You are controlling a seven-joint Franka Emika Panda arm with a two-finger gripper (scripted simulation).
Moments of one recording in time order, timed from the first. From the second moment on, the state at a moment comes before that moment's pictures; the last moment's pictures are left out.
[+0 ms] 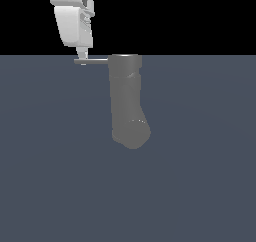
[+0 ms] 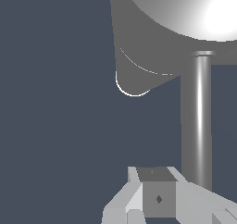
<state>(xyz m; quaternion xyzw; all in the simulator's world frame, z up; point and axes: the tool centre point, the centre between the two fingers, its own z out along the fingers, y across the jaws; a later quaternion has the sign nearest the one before) 0.014 0.132 0.270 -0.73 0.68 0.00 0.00</state>
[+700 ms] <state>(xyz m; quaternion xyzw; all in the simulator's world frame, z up) -0.021 0.126 0.270 -0.73 0.68 0.00 0.00</state>
